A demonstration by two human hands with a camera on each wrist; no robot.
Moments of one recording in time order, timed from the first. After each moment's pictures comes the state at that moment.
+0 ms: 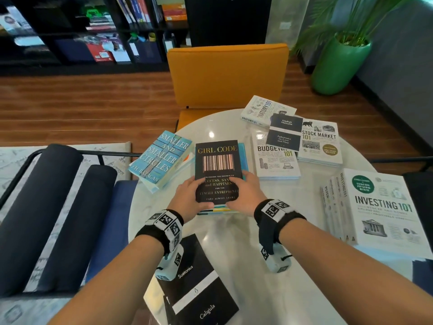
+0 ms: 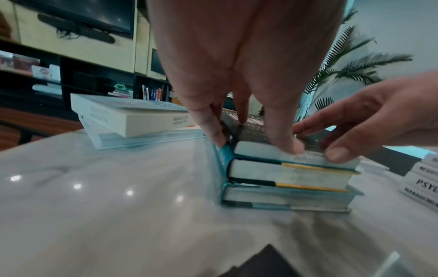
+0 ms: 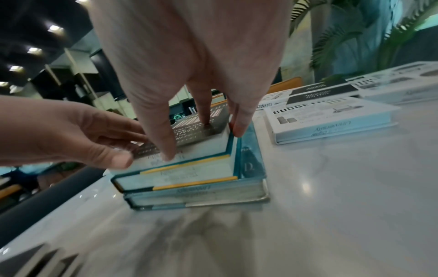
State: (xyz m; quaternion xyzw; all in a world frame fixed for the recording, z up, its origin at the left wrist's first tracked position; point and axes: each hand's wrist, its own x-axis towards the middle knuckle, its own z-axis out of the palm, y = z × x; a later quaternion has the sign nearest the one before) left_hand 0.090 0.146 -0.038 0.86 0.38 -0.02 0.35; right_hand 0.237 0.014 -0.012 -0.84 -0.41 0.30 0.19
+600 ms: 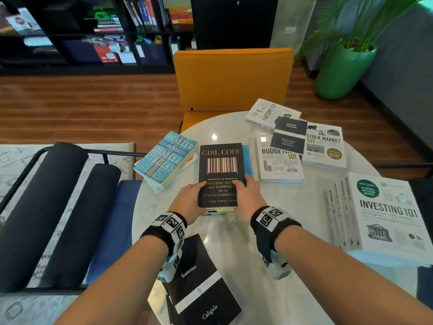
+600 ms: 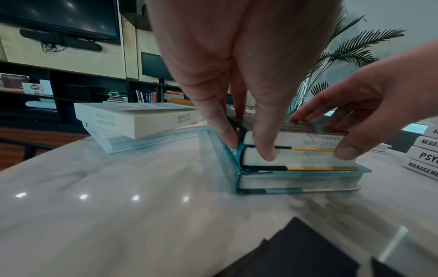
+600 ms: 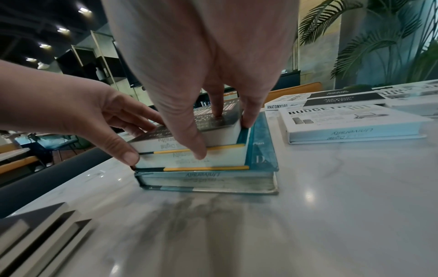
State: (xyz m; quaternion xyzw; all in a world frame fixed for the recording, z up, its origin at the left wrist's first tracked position) left_hand 0.080 0.140 -0.028 0.88 0.38 -0.05 0.29; right_hand 0.219 0.015 -0.014 -0.86 -0.42 0.25 0.13
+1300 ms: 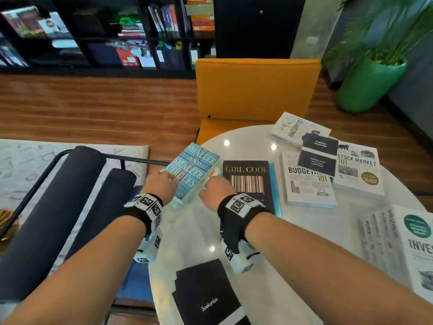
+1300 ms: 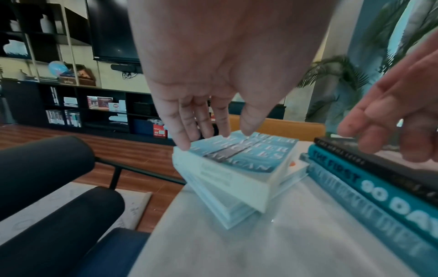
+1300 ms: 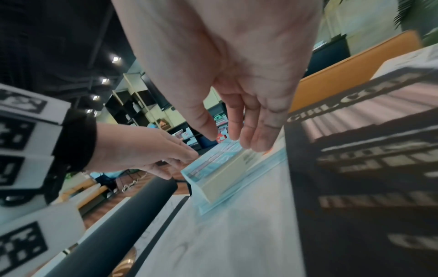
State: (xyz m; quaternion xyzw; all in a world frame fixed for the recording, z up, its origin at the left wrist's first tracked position) left_hand 0.045 0.284 -0.004 0.84 0.52 -0.05 0.17; right_hand 0.169 0.156 0.031 -0.83 -0.46 0.30 0.13
